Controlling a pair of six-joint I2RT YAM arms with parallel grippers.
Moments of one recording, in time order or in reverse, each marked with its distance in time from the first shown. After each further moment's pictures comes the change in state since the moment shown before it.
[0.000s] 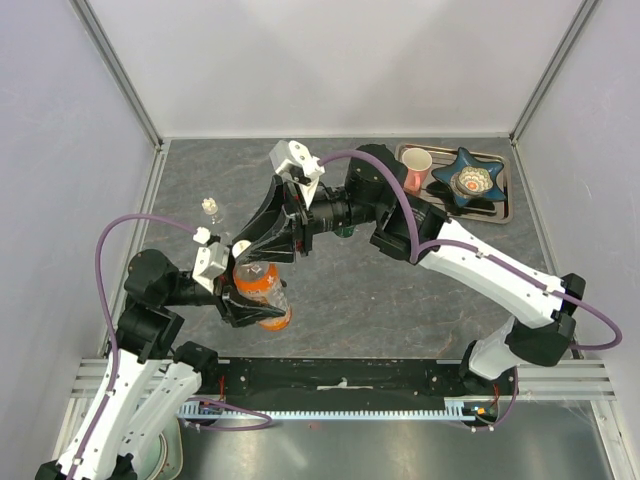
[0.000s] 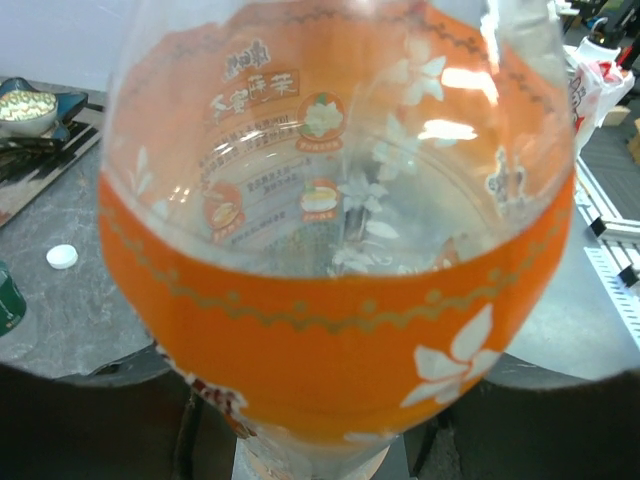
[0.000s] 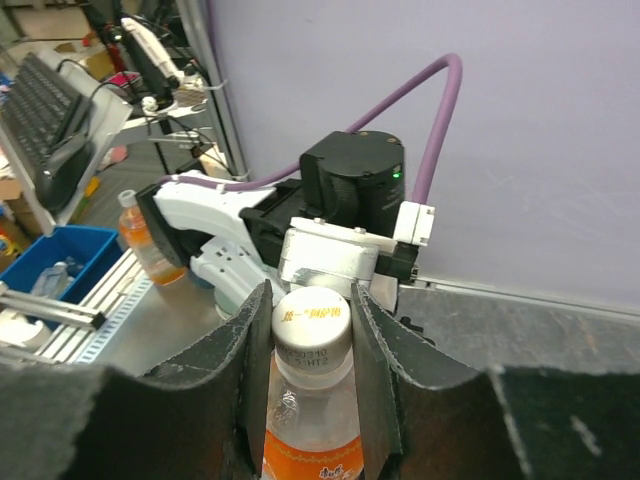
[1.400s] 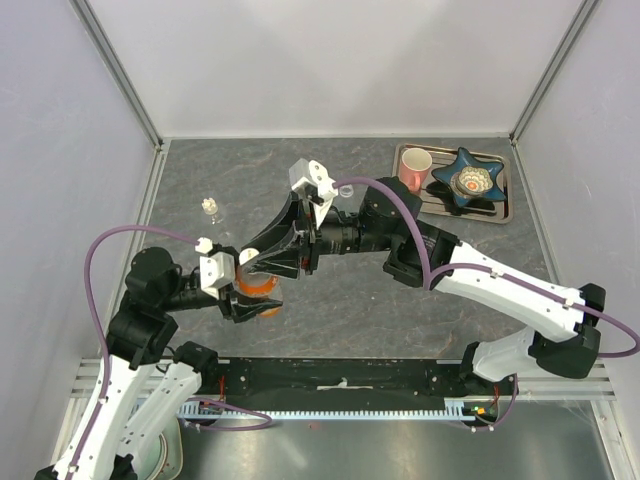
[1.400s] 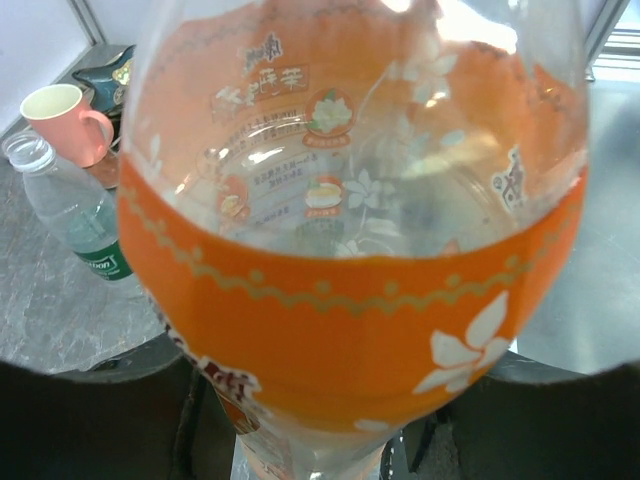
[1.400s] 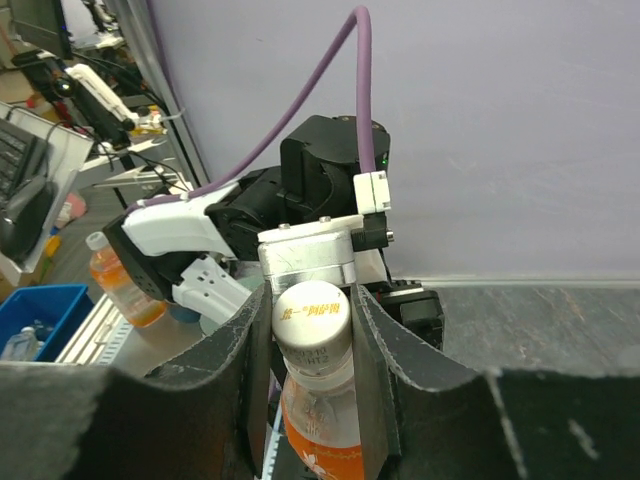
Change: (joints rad) left arm 0.000 -0.007 0.073 -0.288 -0.174 0.347; right arm 0.068 -0.146 -0.260 0.152 0.238 0.068
